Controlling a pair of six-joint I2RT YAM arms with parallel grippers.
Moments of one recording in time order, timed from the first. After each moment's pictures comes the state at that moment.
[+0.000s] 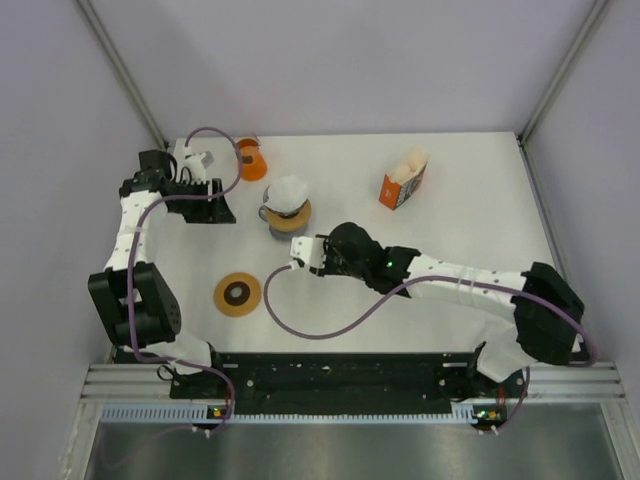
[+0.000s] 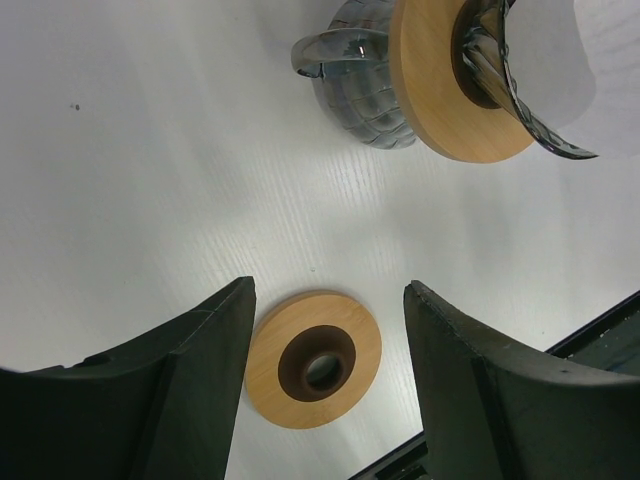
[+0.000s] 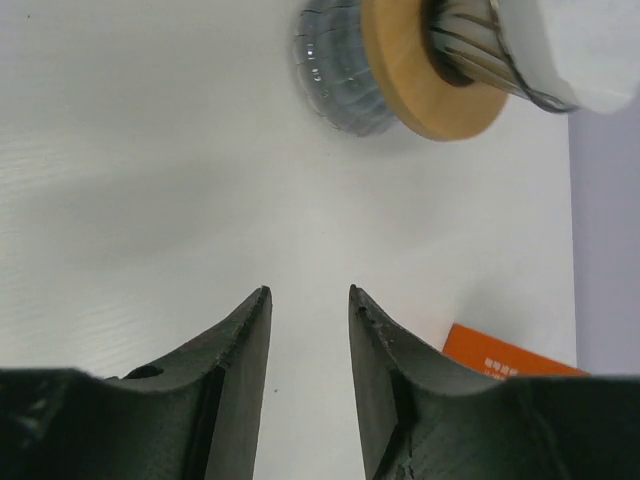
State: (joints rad) left arm 0.22 1.57 1.38 -0.88 0.62 0.23; right arm 1.03 1.56 1.05 -0.12 0.16 -0.73
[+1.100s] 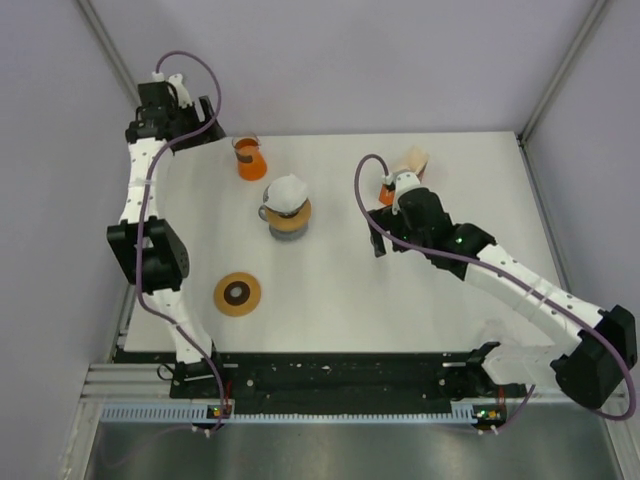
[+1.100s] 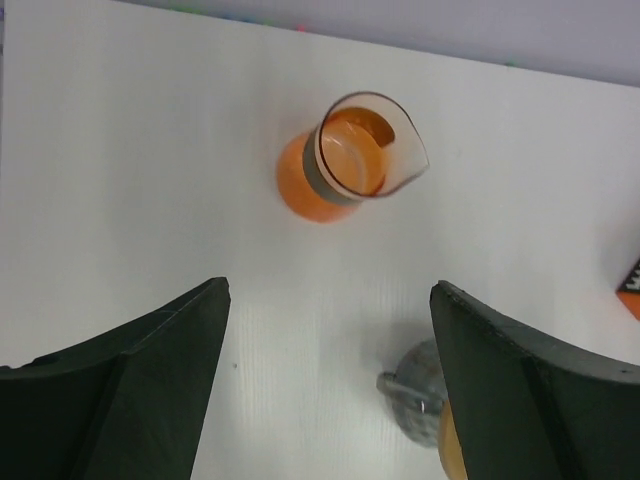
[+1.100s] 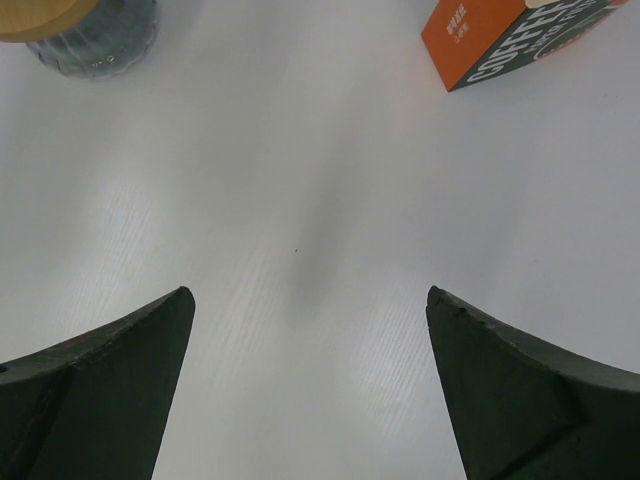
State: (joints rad) left arm 0.16 1.93 2.01 -0.70 0.33 -0.15; right arm 0.70 1.20 1.05 -0.50 0.23 0.19
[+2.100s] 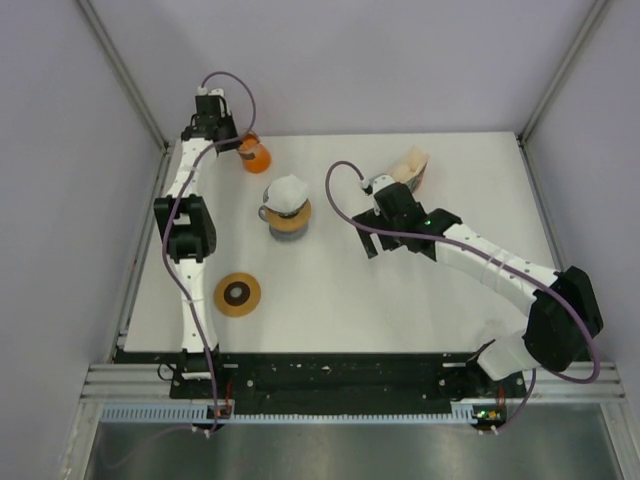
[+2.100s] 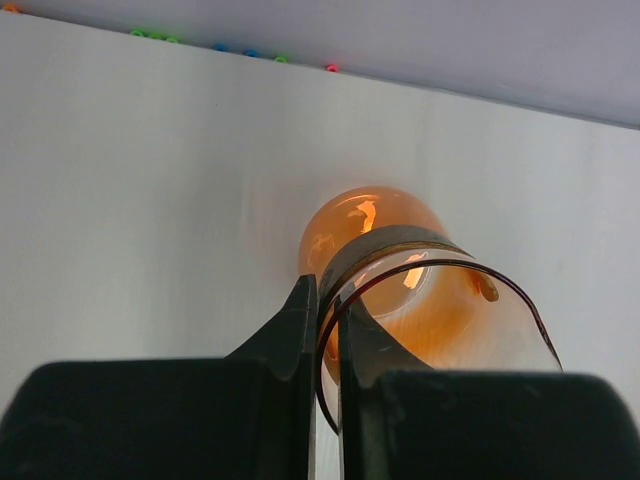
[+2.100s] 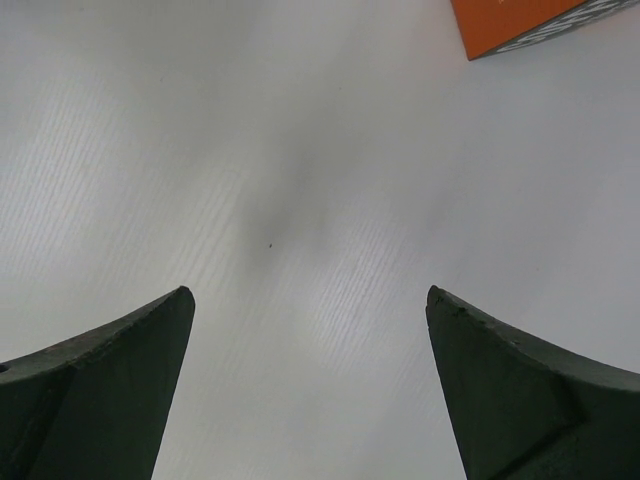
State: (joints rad) left arm 0.03 2.47 2.39 -0.55 0.06 -0.22; right arm 0.68 1.45 1.12 -0.53 0.23 0.11
